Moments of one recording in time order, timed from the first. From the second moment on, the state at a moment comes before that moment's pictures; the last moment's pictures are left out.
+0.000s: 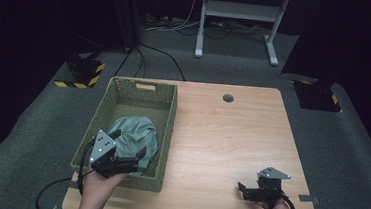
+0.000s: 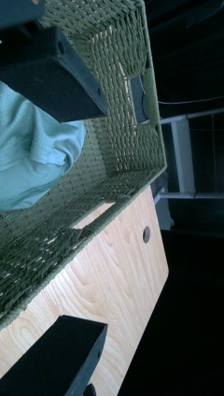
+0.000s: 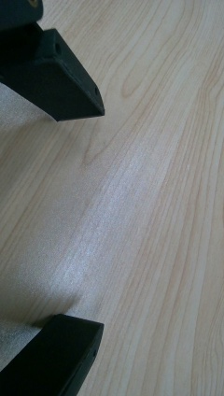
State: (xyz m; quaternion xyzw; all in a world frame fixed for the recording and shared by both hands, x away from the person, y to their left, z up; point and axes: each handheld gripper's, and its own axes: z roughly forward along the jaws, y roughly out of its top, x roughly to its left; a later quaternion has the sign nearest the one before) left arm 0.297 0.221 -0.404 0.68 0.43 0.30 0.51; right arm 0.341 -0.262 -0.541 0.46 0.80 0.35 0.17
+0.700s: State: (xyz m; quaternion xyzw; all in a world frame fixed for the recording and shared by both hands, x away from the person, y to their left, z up) left arm 0.314 0.227 -0.407 0.69 0.45 0.29 0.49; right arm 0.341 -0.263 -0.541 0.46 0.80 0.35 0.17
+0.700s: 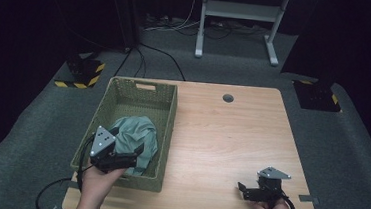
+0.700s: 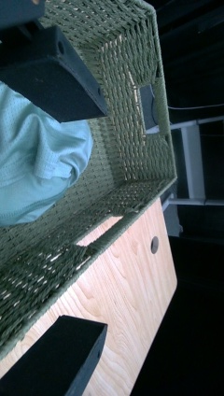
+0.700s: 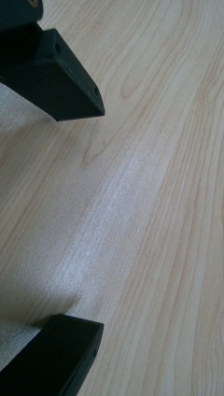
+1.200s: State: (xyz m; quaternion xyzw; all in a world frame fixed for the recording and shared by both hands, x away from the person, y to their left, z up) left arm 0.349 0.239 -0.405 0.73 0.47 0.27 0.43; right arm 0.341 -0.264 -0.541 0.46 0.80 0.35 0.17
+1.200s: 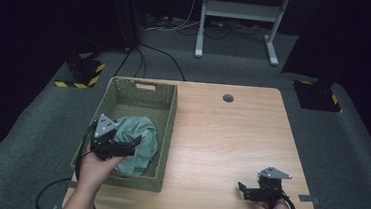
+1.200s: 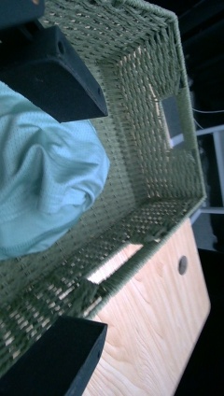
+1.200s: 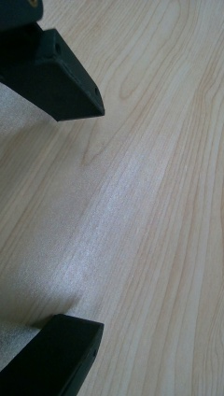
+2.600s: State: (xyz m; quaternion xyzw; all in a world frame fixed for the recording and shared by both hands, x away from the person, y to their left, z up) left arm 0.428 0.263 -0.446 0.76 0.53 0.18 0.33; right arm 0.341 -0.264 -0.541 0.46 0.80 0.35 0.17
